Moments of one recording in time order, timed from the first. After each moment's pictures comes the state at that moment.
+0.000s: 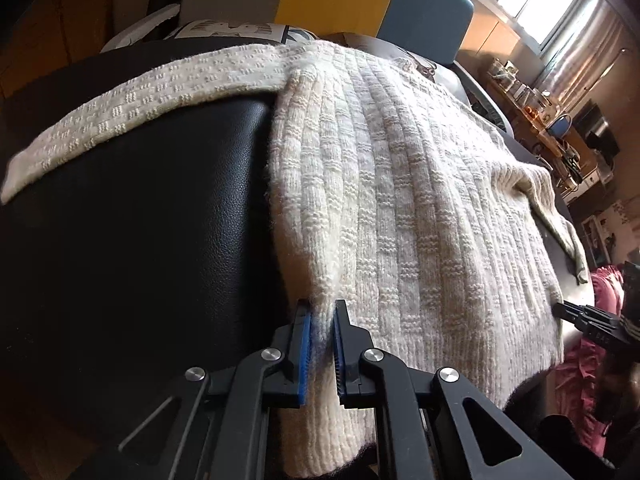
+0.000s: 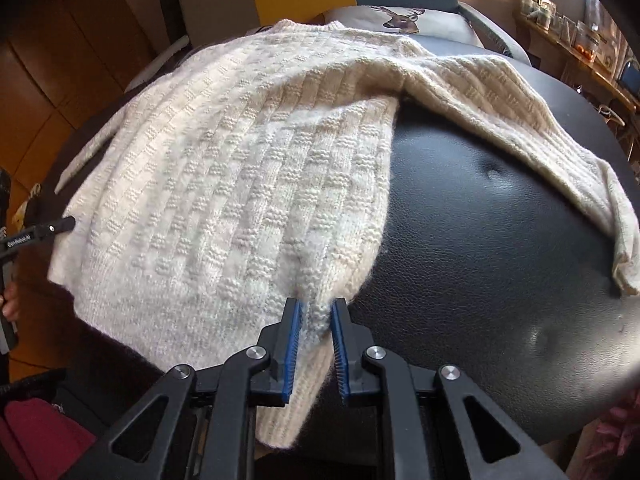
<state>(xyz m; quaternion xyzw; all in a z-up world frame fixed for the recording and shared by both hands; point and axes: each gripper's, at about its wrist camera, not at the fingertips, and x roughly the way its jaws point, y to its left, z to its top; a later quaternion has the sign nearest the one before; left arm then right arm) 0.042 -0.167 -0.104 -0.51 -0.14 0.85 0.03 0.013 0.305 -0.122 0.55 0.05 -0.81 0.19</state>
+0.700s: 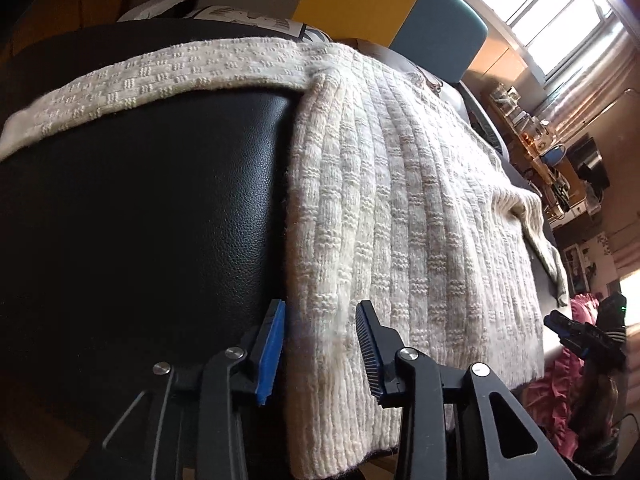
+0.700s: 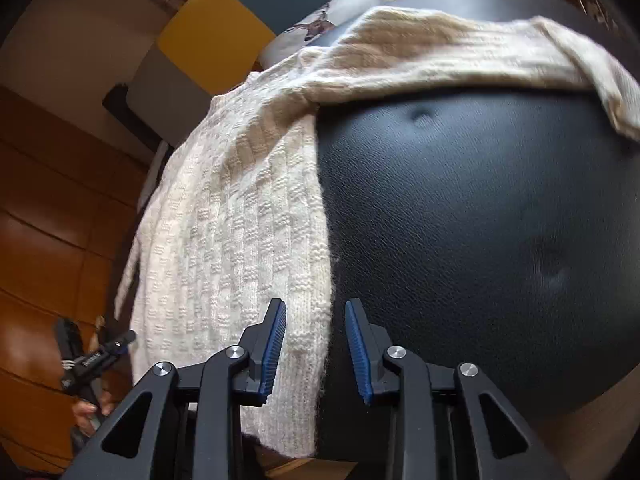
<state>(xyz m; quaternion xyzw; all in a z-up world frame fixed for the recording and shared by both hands) 0.033 -0.182 -0.114 -0.51 -0.21 0.83 0.04 0.001 0.378 -0.140 0.54 -0.27 -0.78 0.17</state>
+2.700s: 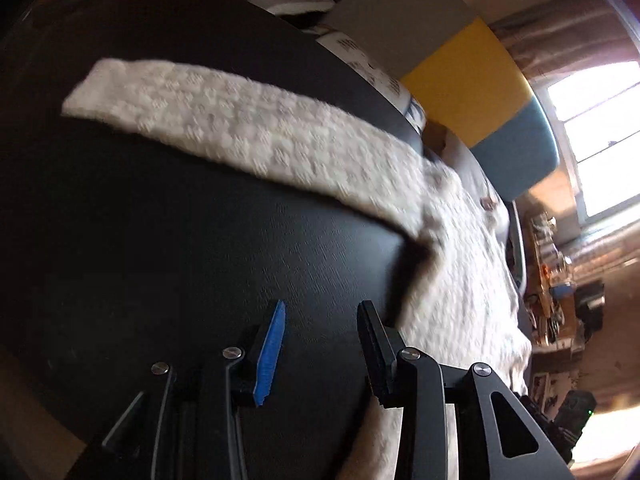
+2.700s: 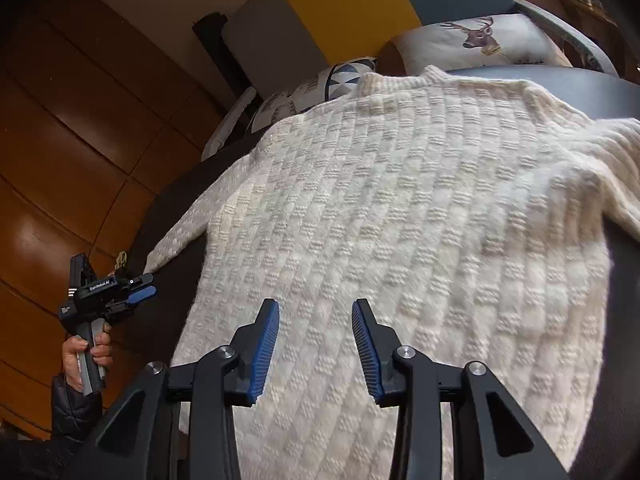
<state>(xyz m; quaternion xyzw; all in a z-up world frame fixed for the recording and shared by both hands) -0.018 -0.331 -0.105 -0.45 -0.41 0.79 -0.10 -0.082 0.165 -0.095 0.51 -0.12 -0.79 0.32</state>
